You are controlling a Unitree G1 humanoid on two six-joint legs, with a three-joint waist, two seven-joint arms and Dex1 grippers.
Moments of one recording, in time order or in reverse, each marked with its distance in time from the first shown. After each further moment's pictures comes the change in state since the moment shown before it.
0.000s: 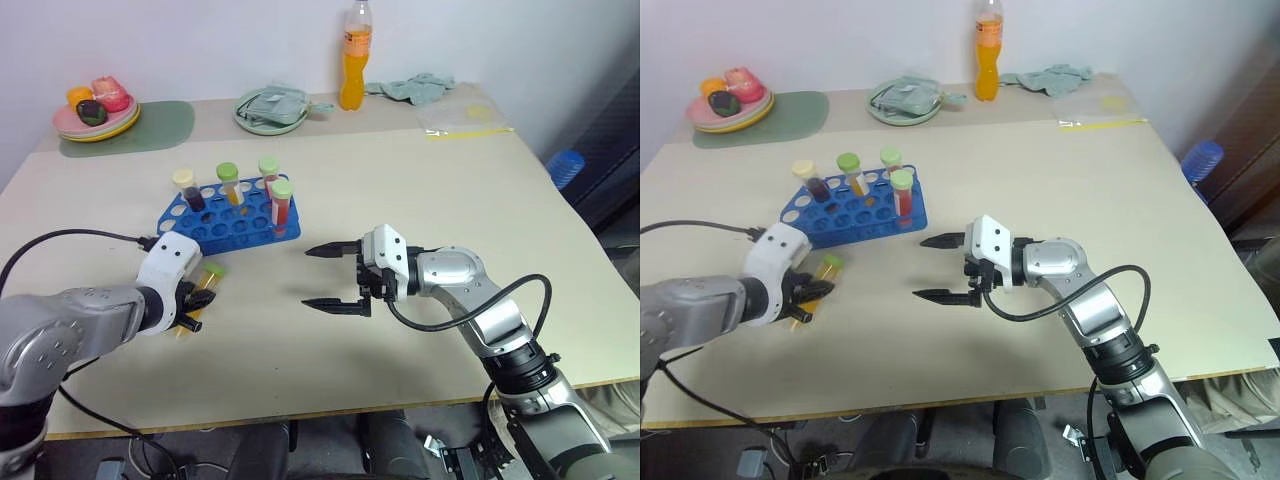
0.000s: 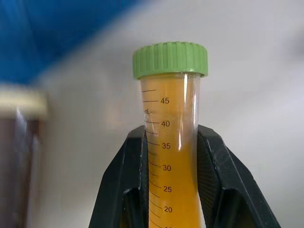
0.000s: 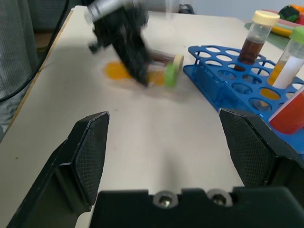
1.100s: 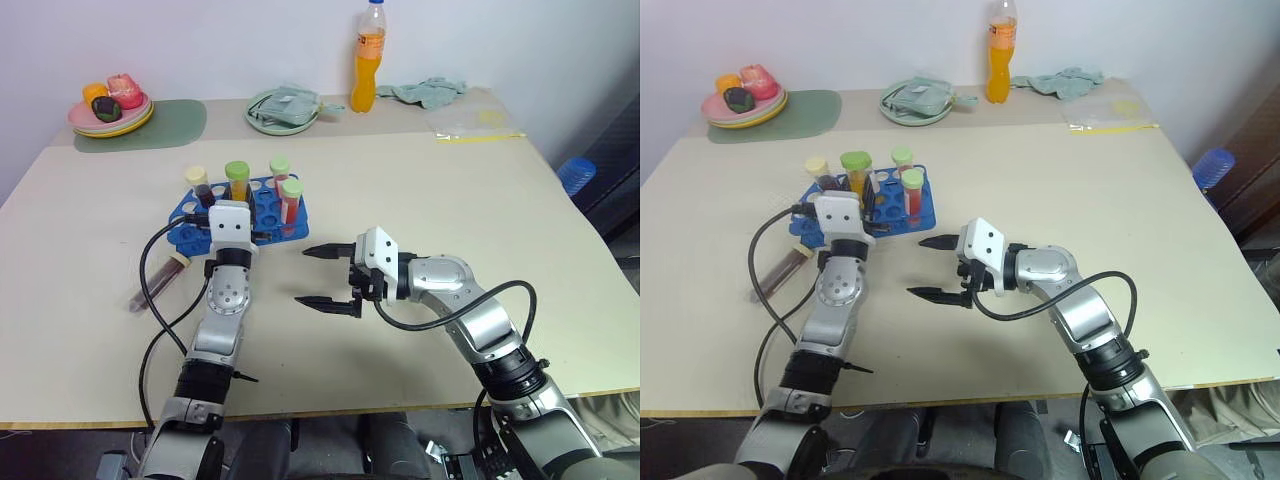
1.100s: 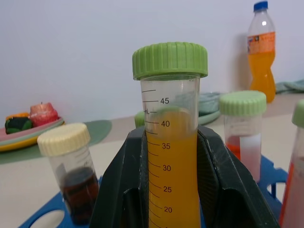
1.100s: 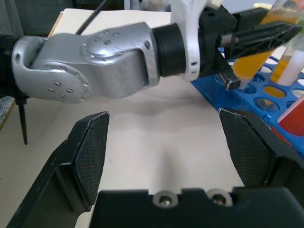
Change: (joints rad) left arm -0.289 -0.774 -0.330 0.935 0.979 -1.458 0.326; right arm 0.020 0.043 0.014 0.005 -0.019 0.022 -0.086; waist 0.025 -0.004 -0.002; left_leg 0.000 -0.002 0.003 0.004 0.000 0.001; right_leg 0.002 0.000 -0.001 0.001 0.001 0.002
